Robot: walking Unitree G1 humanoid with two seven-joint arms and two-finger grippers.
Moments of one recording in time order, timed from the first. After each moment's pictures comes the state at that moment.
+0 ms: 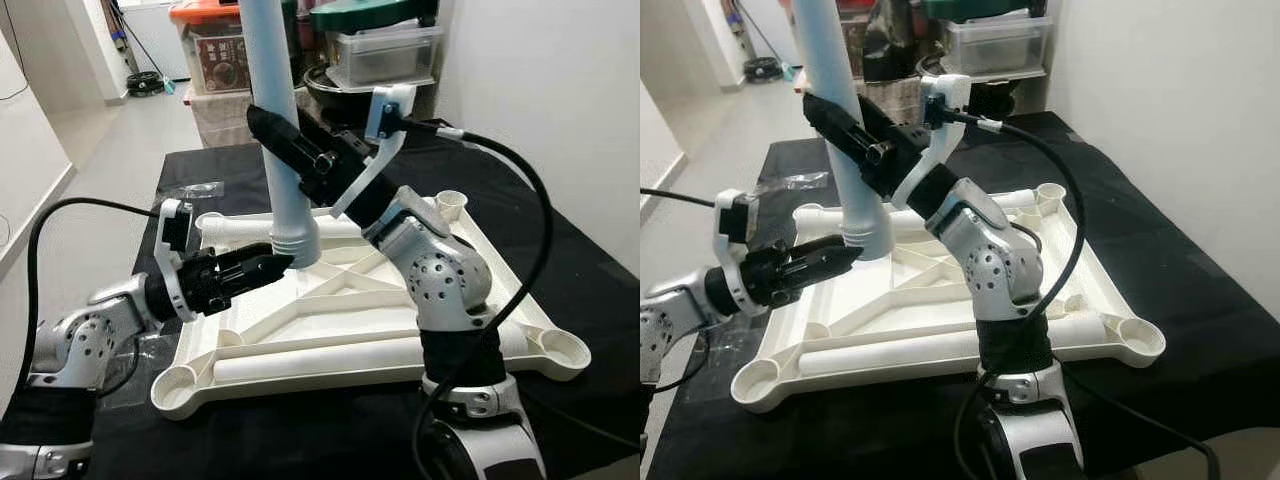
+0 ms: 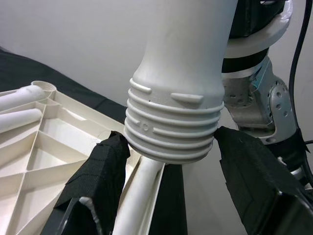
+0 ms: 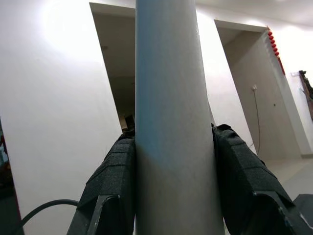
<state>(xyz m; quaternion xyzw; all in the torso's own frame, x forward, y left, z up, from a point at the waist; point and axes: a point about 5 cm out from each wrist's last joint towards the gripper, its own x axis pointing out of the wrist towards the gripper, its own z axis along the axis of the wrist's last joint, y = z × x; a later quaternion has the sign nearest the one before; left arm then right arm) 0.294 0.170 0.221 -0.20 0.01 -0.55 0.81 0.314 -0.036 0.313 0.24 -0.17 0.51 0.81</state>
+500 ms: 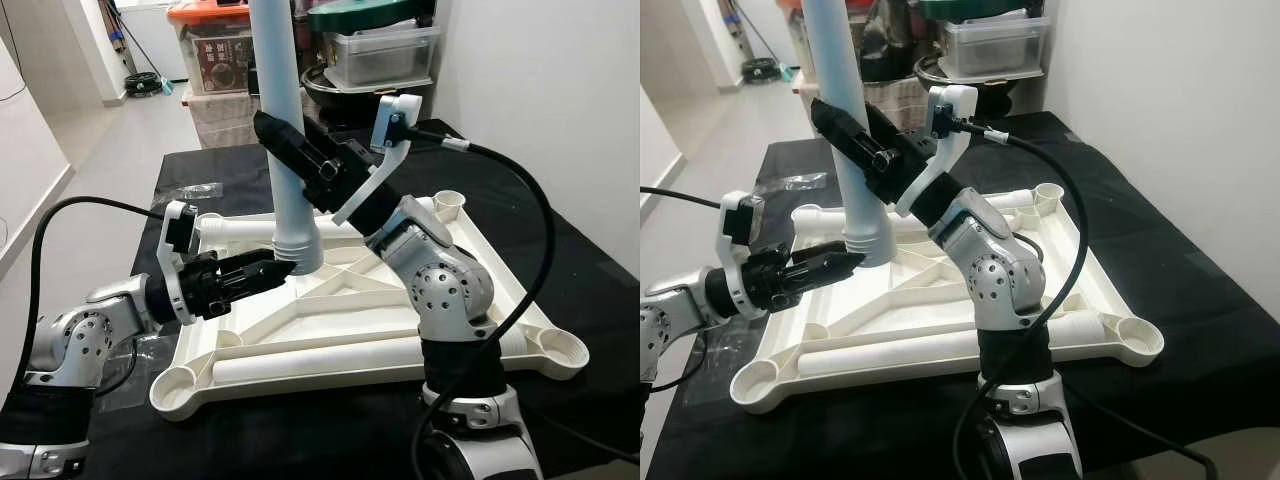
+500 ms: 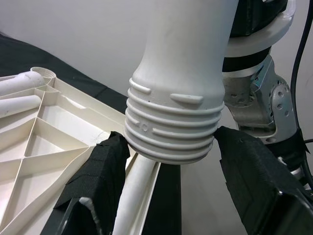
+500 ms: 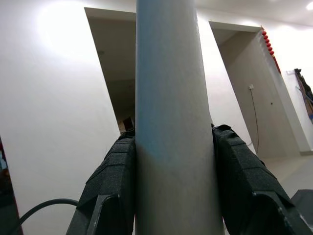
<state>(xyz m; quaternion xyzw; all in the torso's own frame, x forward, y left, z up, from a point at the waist) 0.287 0.164 0.223 -0.20 0.03 -0.59 0.78 0.313 -0.039 0.306 0.25 -0.17 0.50 0.81</state>
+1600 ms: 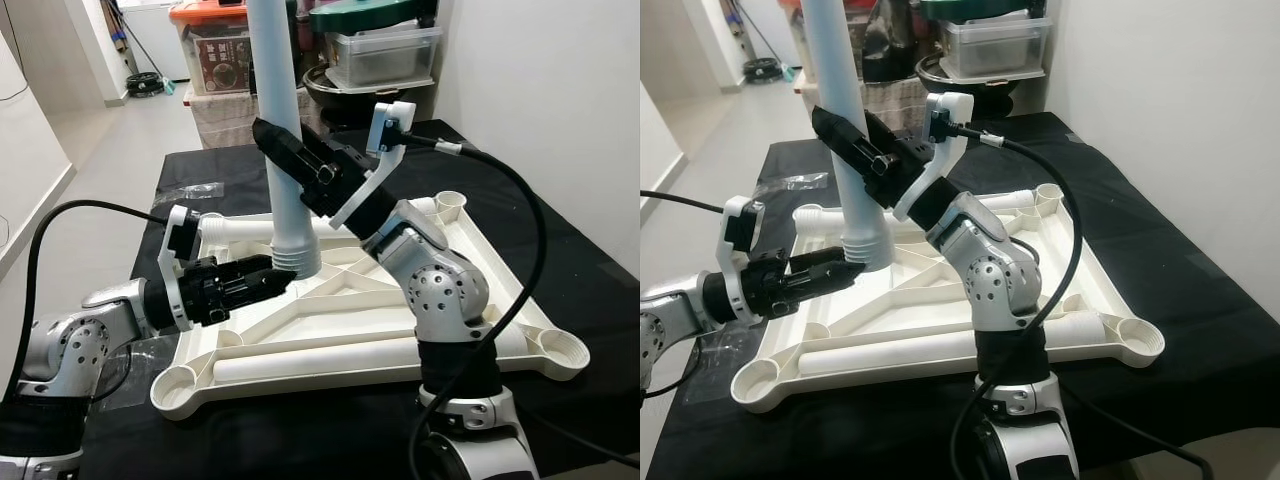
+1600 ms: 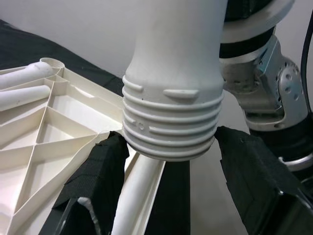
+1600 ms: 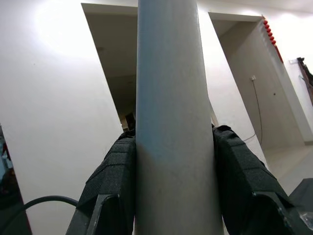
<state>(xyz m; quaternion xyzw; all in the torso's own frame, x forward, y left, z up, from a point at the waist) 0.278 0.165 0.220 -0.17 0.05 -0.58 0.79 0.315 -0.035 0.300 0.26 -0.15 0.50 0.81</state>
